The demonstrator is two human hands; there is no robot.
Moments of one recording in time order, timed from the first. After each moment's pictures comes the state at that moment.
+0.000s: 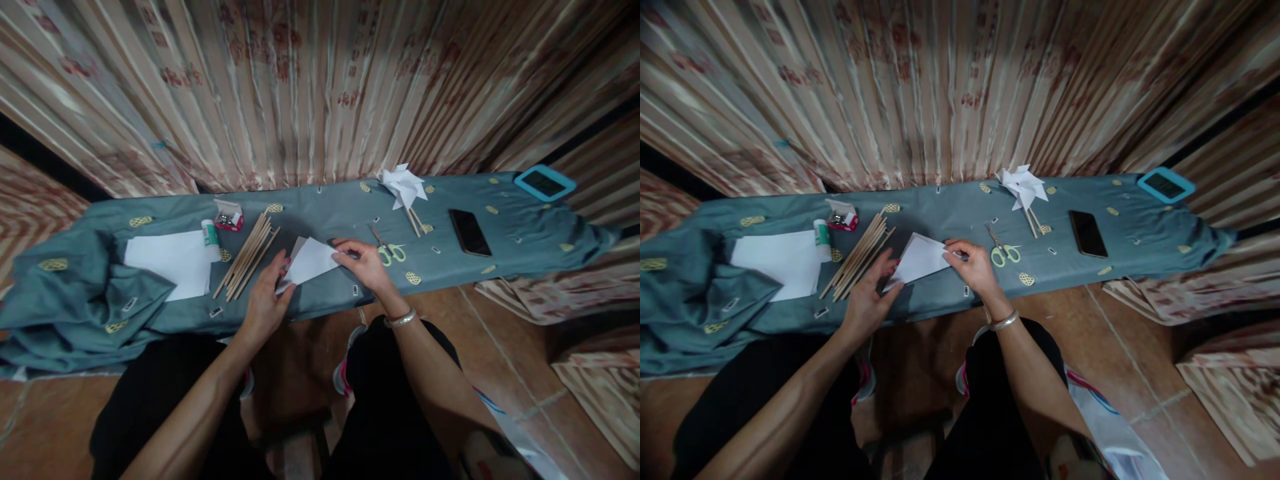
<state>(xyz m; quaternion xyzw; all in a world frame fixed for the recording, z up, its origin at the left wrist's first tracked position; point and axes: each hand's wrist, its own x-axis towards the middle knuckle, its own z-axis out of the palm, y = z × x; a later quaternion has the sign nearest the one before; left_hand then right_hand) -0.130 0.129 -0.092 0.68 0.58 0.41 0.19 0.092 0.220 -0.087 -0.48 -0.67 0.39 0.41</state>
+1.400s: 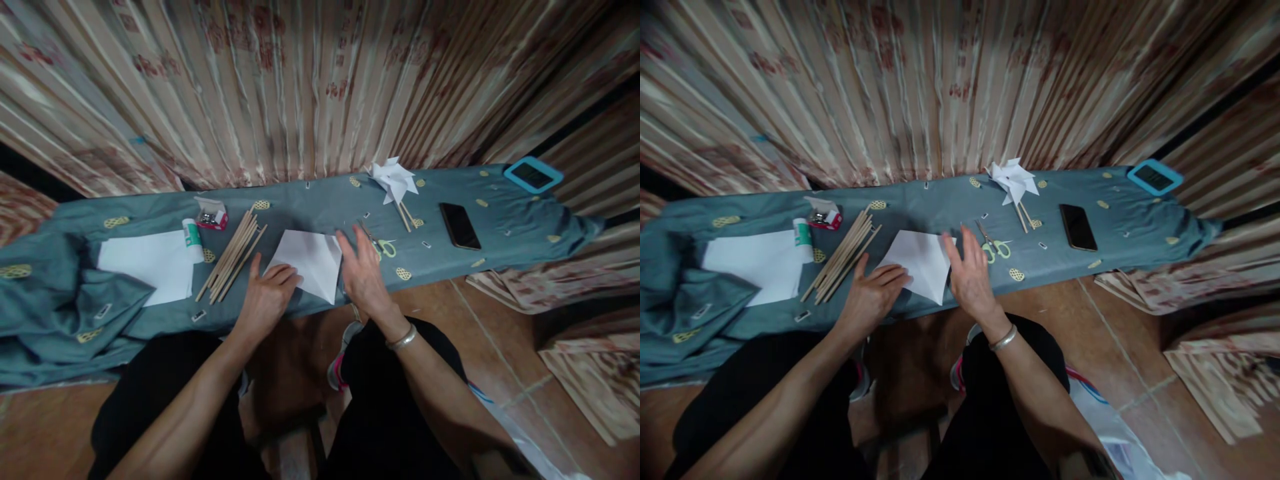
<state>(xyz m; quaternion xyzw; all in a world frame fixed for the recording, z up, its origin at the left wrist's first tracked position) -0.114 0.140 -0.086 0.84 0.49 0.22 -0.02 0.107 0.174 -0.074 -0.53 -0.79 0.09 0.28</state>
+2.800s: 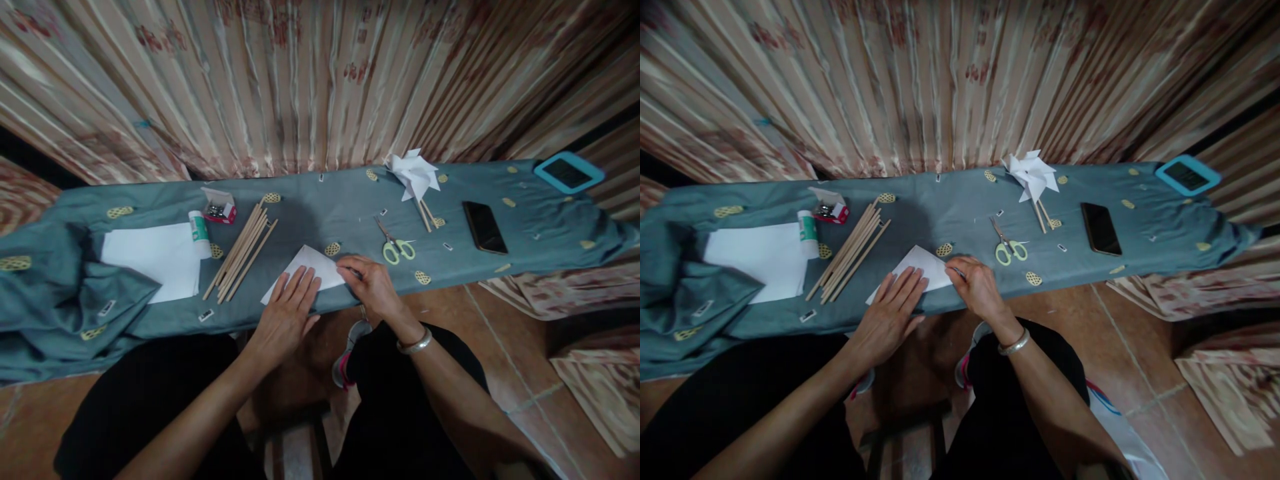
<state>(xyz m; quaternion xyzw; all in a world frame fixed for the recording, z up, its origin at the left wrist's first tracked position) -0.105 0.109 -0.096 0.86 0.49 0.13 0.01 0.100 0.185 -0.083 -0.48 -0.79 0.26 0.28</state>
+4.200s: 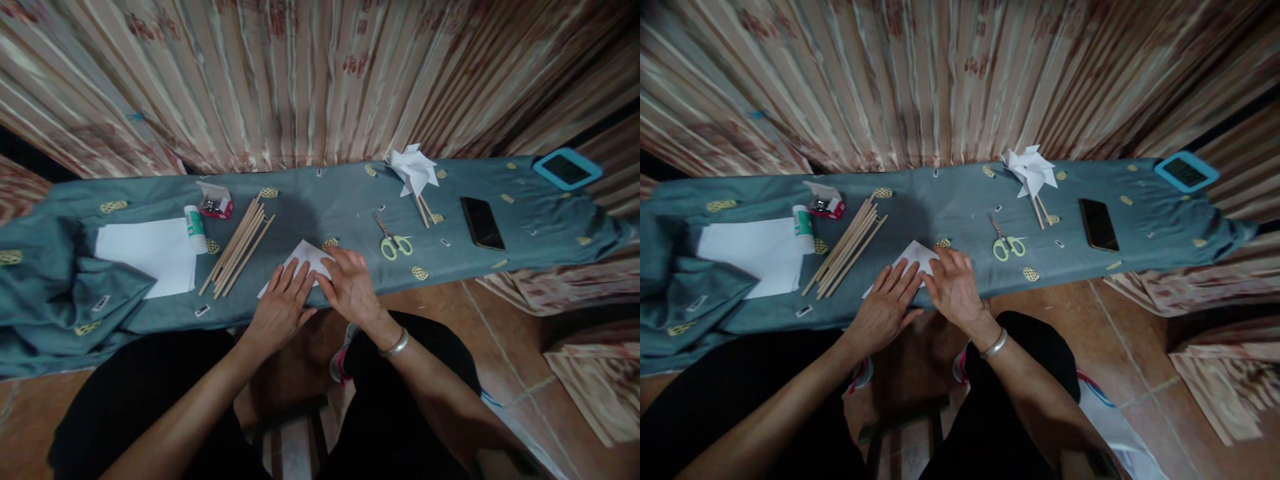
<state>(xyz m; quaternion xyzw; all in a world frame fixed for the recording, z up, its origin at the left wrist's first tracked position) -0.107 0.116 -0.104 0.86 0.49 0.10 0.01 0.069 0.165 -0.086 -0.47 -0.86 0.01 0.20</state>
